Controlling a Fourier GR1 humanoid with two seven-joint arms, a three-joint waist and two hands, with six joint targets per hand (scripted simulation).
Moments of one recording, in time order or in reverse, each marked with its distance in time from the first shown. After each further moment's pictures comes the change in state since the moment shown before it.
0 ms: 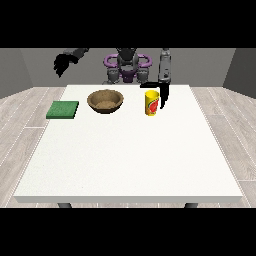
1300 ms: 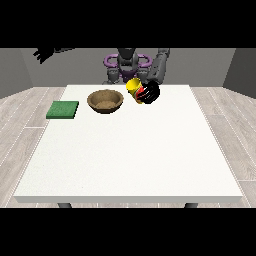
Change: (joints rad) left arm -0.202 0.022 -0.129 0.357 -0.347 0.438 0.018; right arm -0.034 -0.169 -0.141 0.151 -0.167 0.145 0.112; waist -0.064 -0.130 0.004
